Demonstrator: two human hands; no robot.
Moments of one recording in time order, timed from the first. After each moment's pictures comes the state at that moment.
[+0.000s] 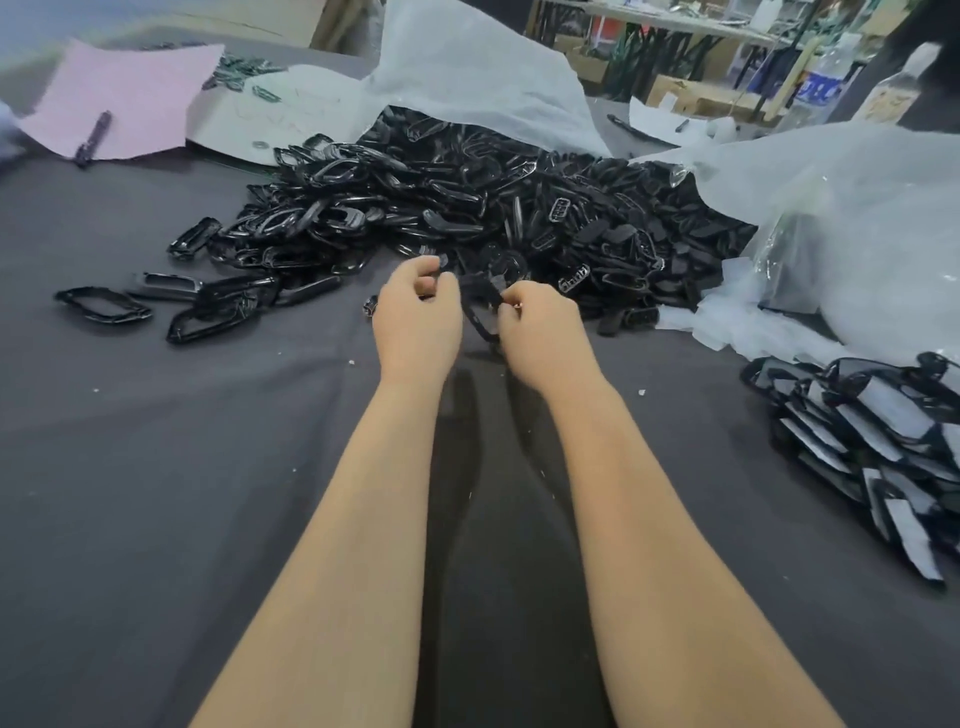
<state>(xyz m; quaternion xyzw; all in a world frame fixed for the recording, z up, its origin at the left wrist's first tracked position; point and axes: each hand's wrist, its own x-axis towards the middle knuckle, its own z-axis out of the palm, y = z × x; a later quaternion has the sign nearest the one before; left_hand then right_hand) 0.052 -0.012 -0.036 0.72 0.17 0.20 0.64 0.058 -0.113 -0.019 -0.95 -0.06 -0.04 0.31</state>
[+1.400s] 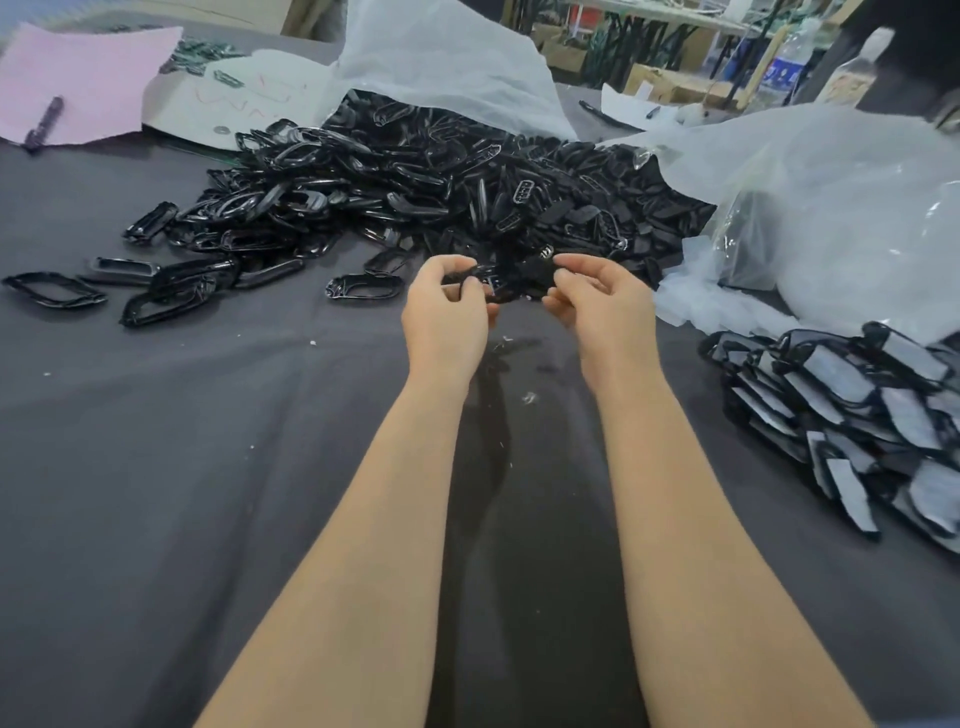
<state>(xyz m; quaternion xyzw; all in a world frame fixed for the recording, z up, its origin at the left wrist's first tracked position) 0.042 -0.061 -0.037 0.64 0.14 0.14 0.74 0.062 -0.177 -0.028 -0.69 0.06 -0.13 0.71</state>
